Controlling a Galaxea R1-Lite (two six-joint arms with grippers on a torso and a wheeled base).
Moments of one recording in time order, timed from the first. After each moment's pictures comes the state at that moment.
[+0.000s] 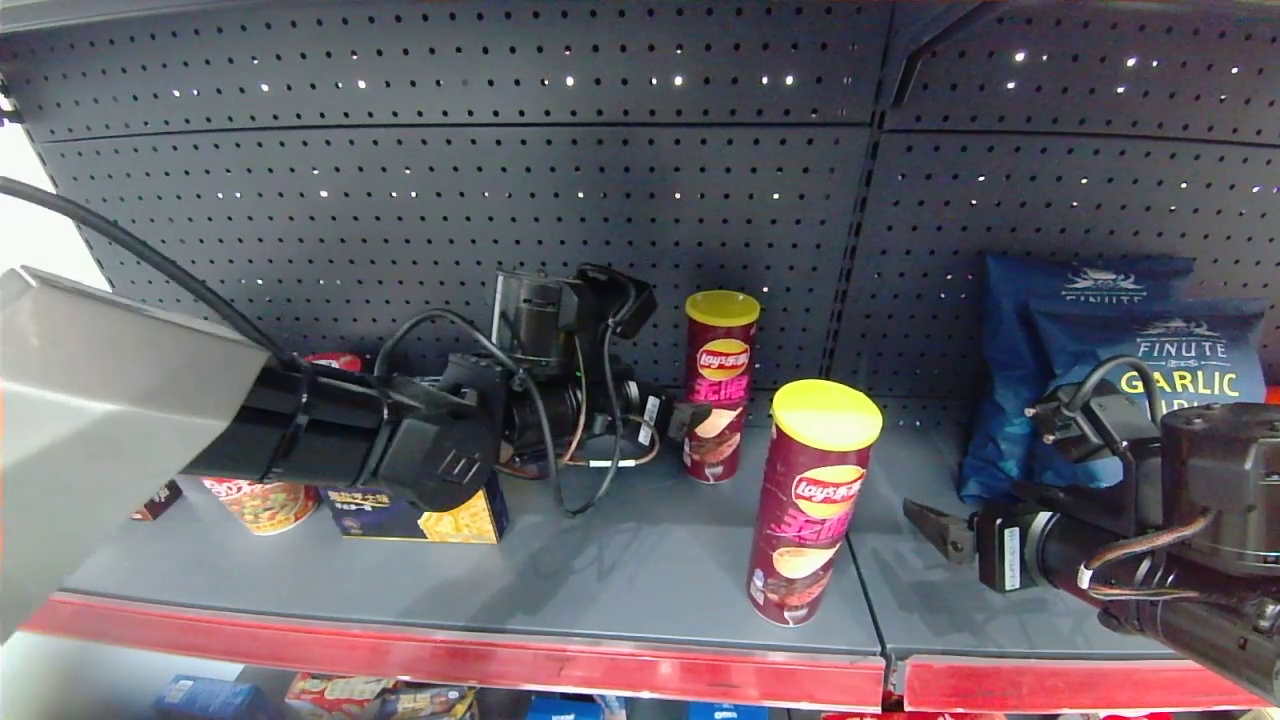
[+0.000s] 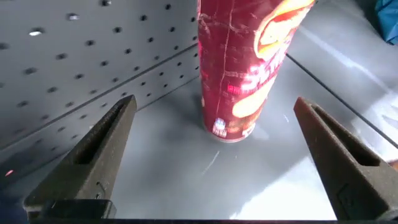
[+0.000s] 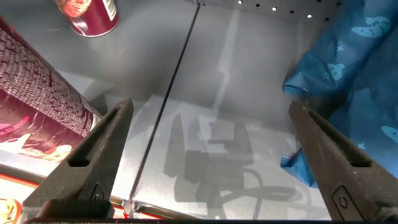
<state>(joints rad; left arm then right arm) -0.53 2.06 -1.29 -0.43 -0.10 0.05 0.52 1.44 -0.51 -0.55 -0.33 0.09</state>
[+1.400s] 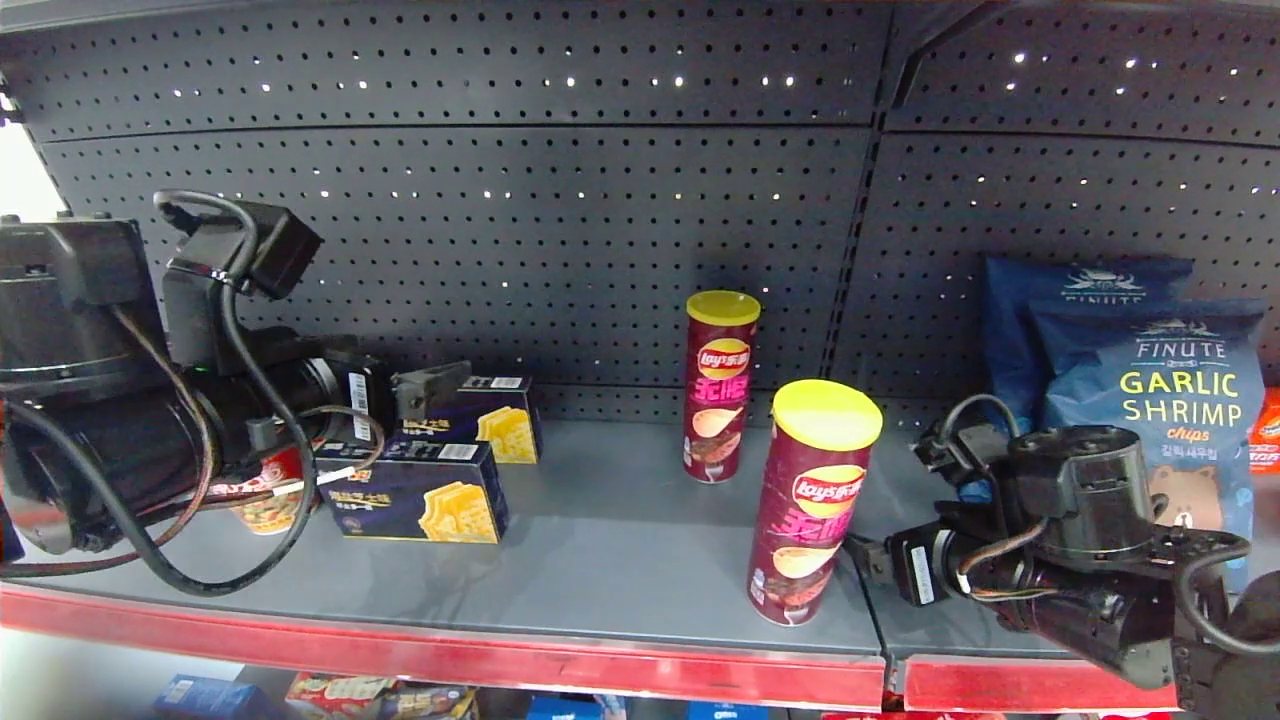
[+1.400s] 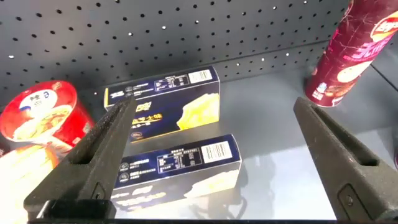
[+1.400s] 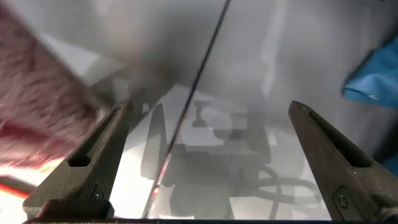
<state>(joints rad) -0.28 1.46 -0.80 -0.44 0.04 0.03 0.56 1.65 -0.55 -0.62 -0.31 0.06</state>
